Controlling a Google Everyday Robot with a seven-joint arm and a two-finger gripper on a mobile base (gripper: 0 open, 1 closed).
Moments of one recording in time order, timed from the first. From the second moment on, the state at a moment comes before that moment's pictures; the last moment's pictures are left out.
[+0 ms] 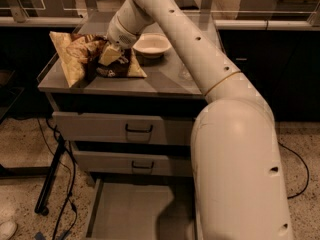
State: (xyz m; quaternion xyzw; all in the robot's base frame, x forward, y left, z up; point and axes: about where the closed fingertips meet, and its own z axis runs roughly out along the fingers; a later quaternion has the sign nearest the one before) arm 0.742 0.156 0.868 -0.70 0.62 0.15 0.32
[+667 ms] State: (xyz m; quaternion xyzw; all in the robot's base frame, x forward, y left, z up) arm 0.742 0.160 0.864 -0.70 0.62 0.16 0.32
